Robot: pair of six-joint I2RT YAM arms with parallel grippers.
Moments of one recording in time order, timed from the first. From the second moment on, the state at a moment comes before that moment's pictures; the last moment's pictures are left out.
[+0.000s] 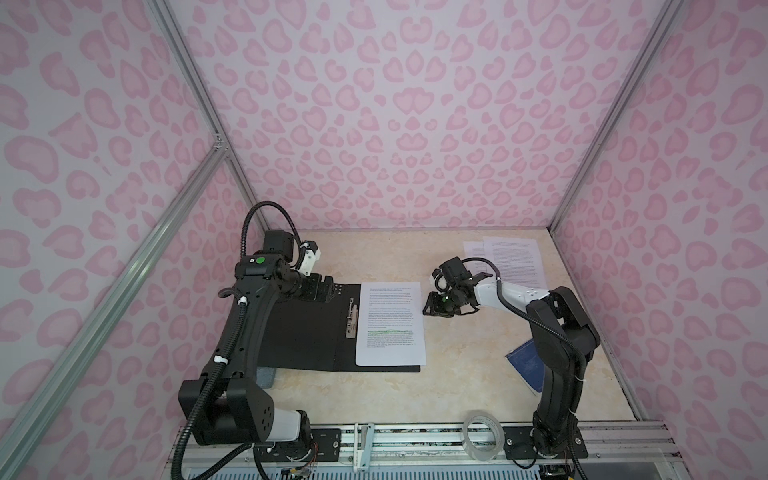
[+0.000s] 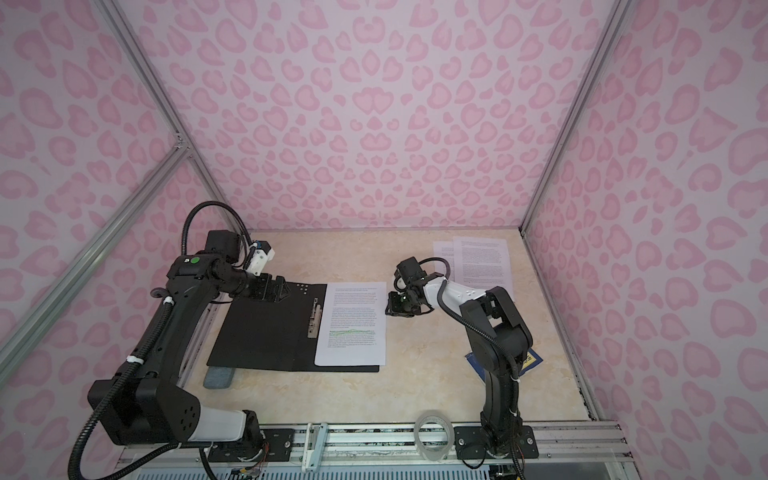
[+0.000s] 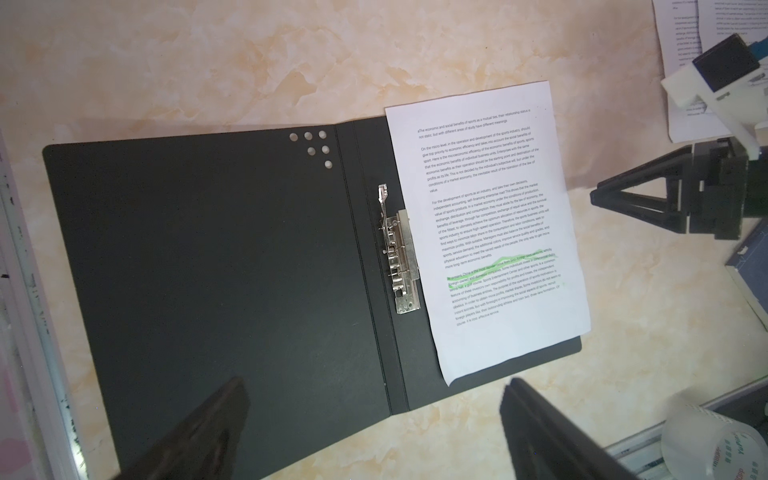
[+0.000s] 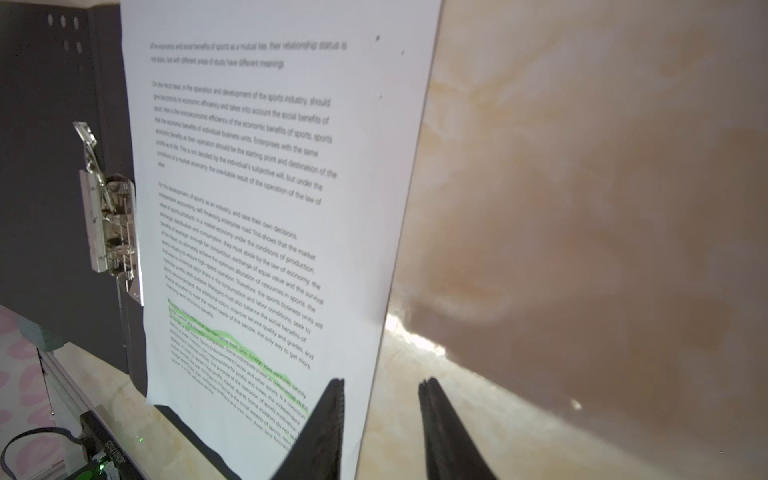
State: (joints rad) left arm 0.01 1.42 1.42 -1.14 0.26 0.16; right arm 0.49 1.95 1.28 -0.48 -0.37 0.45
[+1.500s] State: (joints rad) left arm 0.01 1.48 1.40 -1.10 0.30 0.15; right arm 0.53 2.08 1.38 -0.48 -0.49 0.42
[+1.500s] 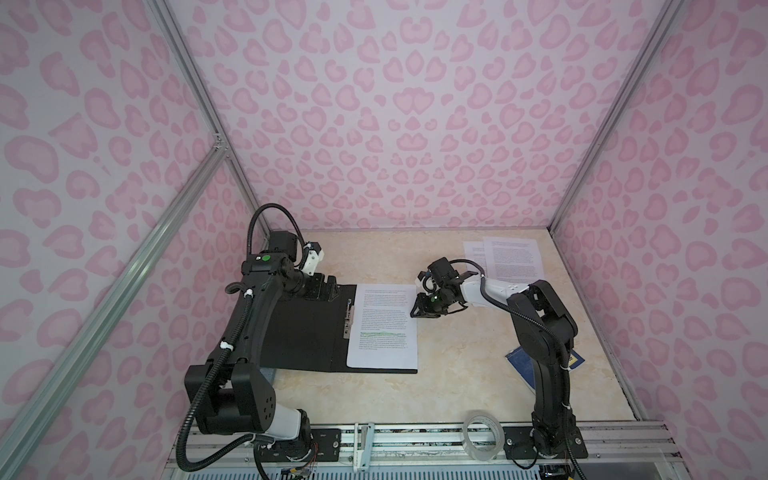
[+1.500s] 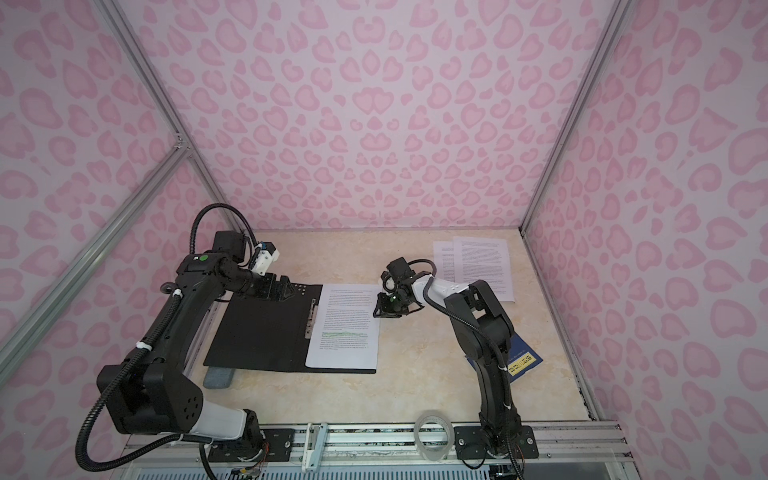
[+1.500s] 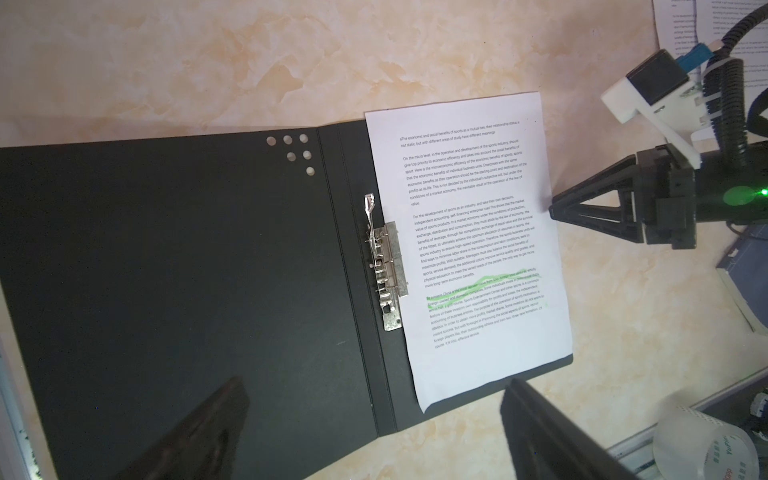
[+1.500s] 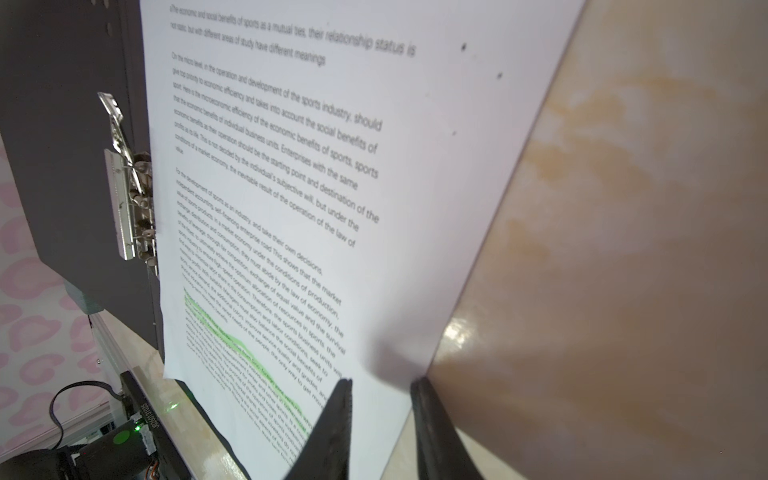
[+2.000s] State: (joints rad) left arm 0.00 1.59 1.37 -1.04 0.34 0.15; right arm 0.45 2.10 1.51 -0.55 -0.46 0.36
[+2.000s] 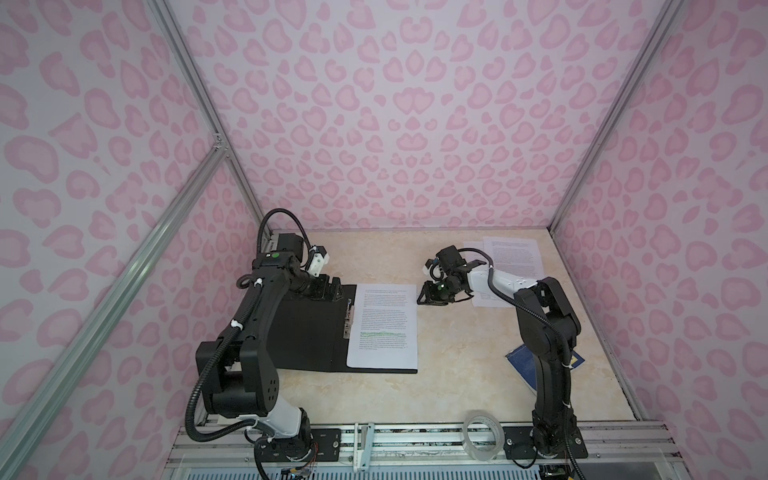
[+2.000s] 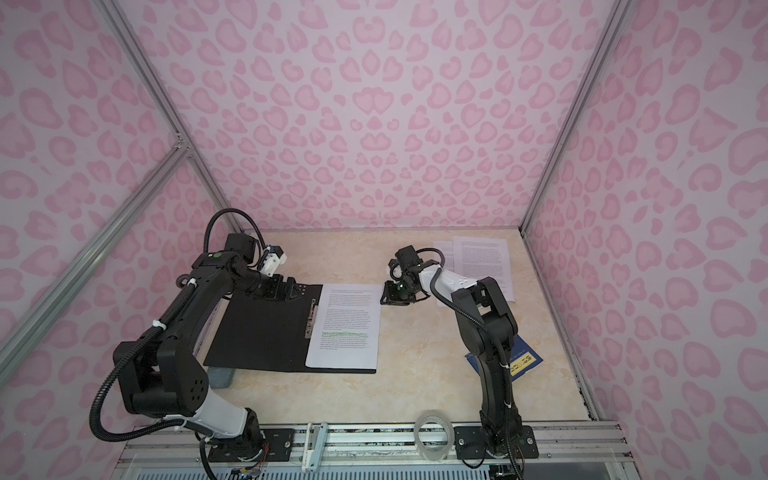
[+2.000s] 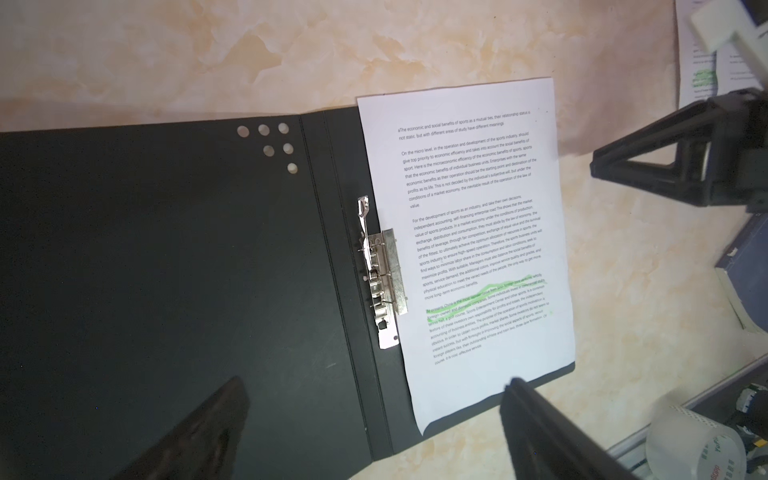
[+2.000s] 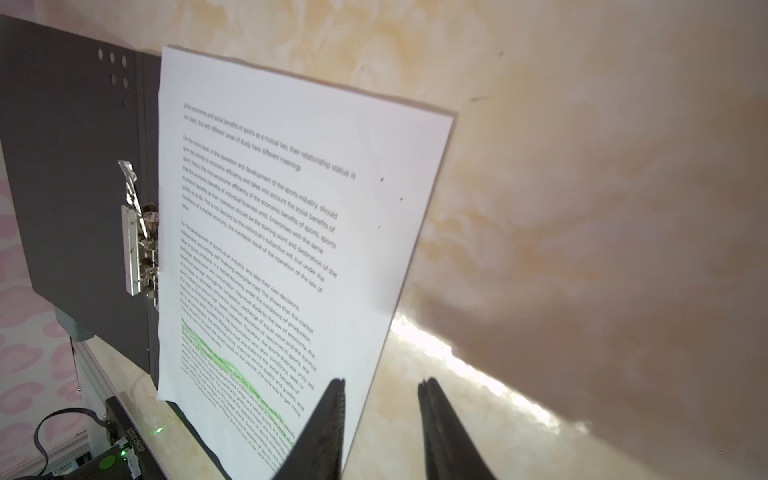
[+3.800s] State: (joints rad) left arm -0.06 1.88 1.31 -0.90 0.45 0.12; right arm 0.43 2.29 1.72 -0.58 -0.66 0.35
